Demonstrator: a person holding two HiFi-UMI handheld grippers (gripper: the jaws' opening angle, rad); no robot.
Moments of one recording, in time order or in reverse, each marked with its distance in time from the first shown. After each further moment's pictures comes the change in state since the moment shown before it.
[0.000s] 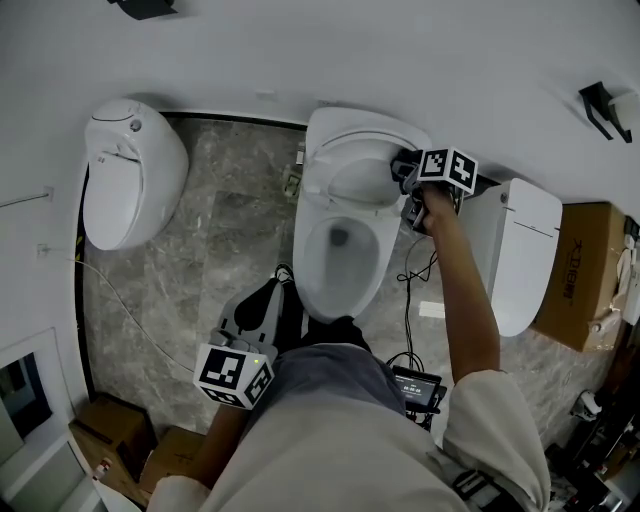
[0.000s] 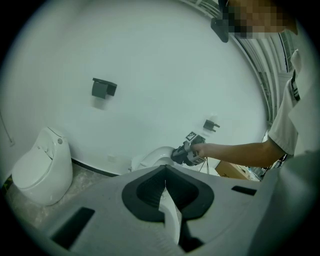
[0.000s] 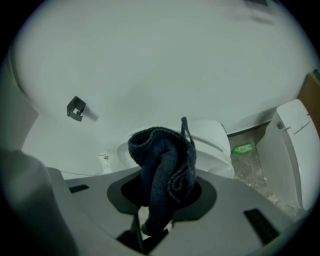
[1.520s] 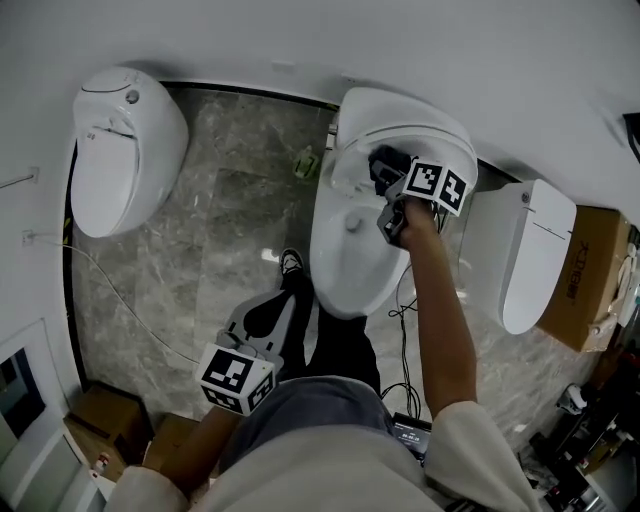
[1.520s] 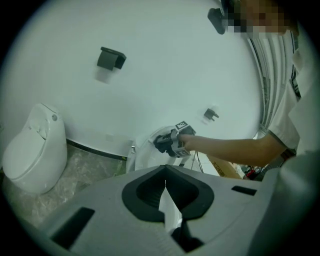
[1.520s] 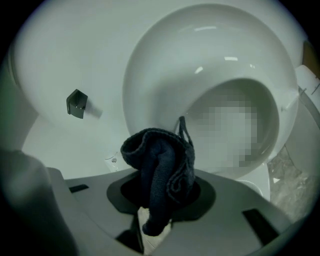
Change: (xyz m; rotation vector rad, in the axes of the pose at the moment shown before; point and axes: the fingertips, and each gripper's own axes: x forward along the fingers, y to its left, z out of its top) left arm 0.004 0.087 -0.068 -0.065 0.190 -0.124; right arm 0.115 0.090 -0.073 0.109 -0.039 0.115
